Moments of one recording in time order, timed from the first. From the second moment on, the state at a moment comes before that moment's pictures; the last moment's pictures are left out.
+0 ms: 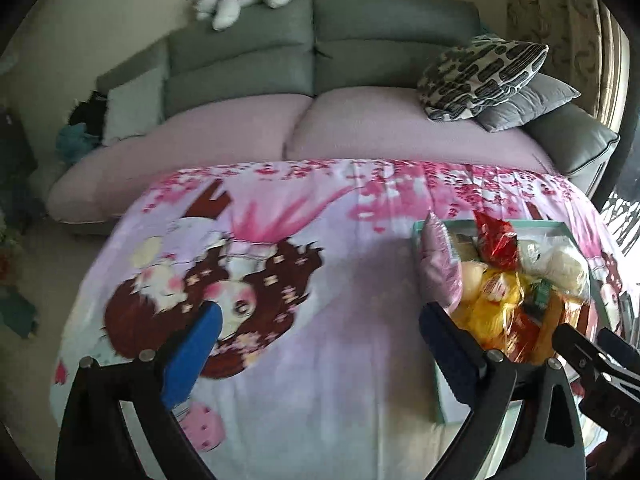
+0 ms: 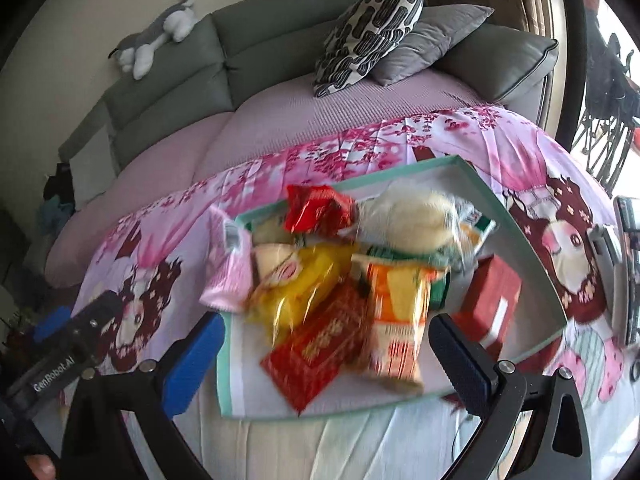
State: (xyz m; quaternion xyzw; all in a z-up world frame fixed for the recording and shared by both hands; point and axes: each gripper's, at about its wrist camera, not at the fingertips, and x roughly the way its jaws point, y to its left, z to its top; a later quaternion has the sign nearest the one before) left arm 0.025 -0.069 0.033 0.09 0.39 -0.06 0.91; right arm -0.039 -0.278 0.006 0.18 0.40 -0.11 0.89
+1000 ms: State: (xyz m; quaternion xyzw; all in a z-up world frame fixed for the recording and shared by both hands) left arm 0.012 -0.039 0.003 0.07 0.46 -0.06 0.88; right arm -0.054 -0.253 0.003 0.14 0.41 -0.12 0.89
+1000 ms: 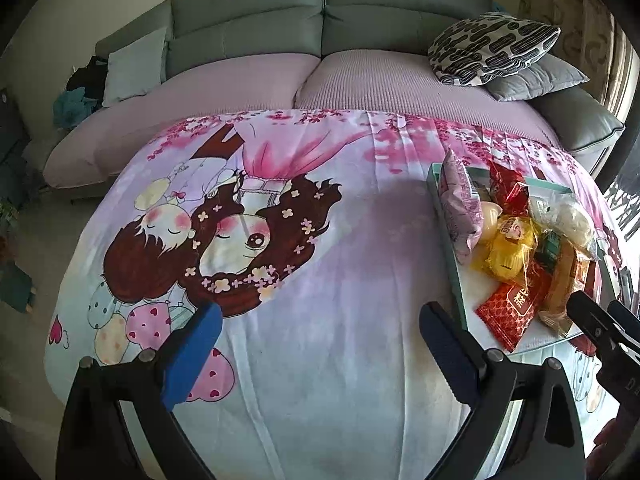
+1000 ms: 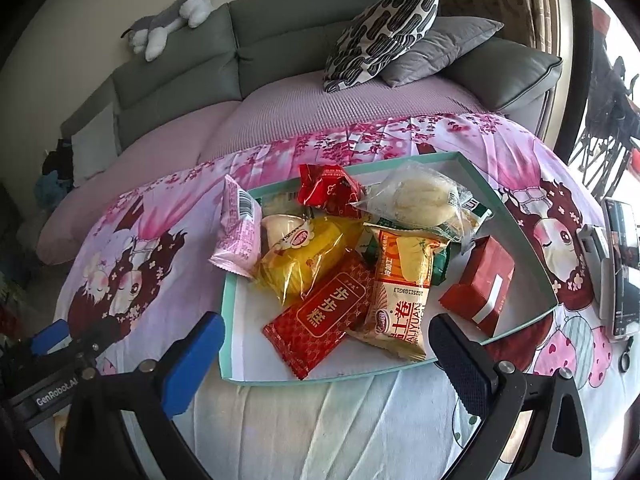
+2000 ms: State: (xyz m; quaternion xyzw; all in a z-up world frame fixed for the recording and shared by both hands) left arm 0.019 -0.037 -0.011 0.07 0.47 -0.05 0.88; right arm -0.048 -0.247 -0.006 0.13 0.43 -0.12 0.89
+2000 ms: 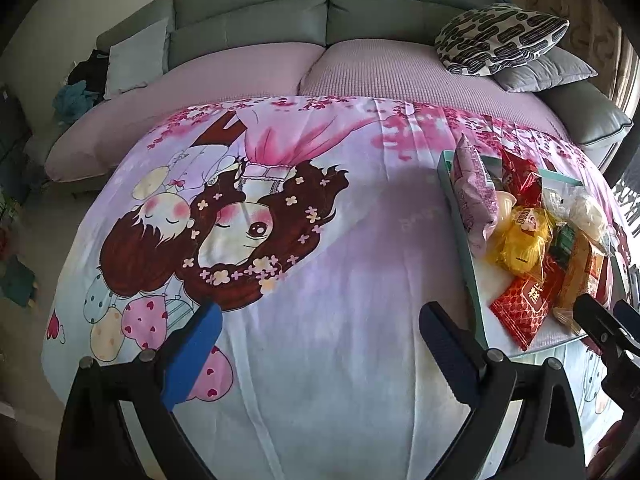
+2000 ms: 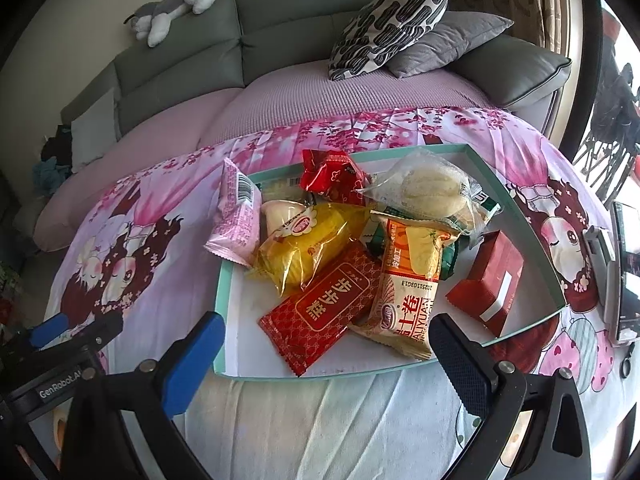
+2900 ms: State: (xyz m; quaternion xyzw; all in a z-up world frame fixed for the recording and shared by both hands) left arm 0.016 -0.037 -0.008 0.09 0.45 -0.03 0.89; right arm -0.048 -0.247 -0.008 0.14 0.43 -0.12 0.88
